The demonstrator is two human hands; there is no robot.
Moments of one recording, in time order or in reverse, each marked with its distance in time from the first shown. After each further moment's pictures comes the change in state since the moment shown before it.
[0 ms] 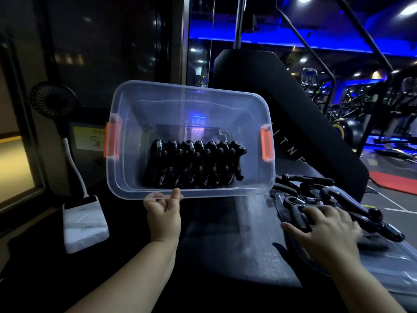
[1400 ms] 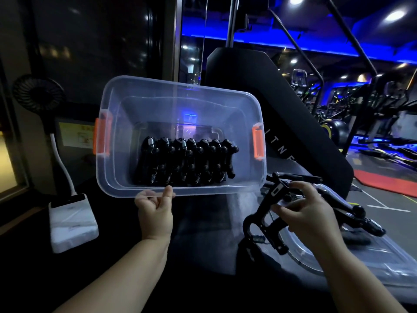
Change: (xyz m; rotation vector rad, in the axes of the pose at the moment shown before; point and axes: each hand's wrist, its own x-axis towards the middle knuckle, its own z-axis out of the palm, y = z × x) left_hand -0.001 0.000 0.000 -0.008 0.003 -0.013; right_hand -0.007 -0.037 -0.048 0.765 -0.052 0.023
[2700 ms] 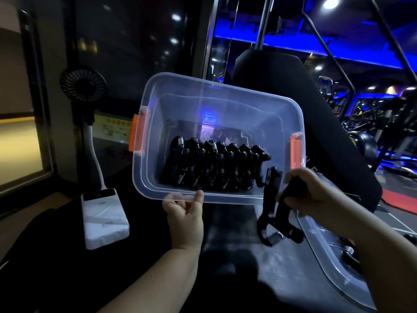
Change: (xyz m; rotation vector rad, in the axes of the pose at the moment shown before) left_hand 0.006 -0.004 -0.007 -0.053 0.055 -0.085; right_hand 0.037 -0.080 0.016 -0.036 -0.527 -0.350
